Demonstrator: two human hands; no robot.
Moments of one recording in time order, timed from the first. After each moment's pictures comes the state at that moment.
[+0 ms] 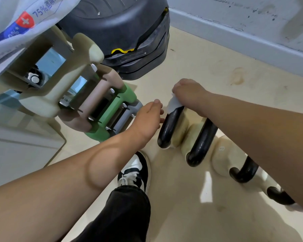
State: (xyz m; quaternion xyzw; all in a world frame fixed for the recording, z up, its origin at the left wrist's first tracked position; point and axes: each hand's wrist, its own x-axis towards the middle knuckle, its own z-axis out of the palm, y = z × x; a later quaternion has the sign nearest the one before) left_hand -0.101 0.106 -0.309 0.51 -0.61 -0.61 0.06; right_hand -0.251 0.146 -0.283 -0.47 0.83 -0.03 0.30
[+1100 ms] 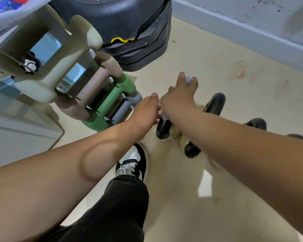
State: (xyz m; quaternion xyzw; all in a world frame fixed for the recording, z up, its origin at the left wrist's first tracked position) left_hand -0.097 0.109 -0.316 0.52 -0.59 -0.62 0.04; right_hand -0.192 0.153 -0.302 -0.30 0.87 -0.22 0.31
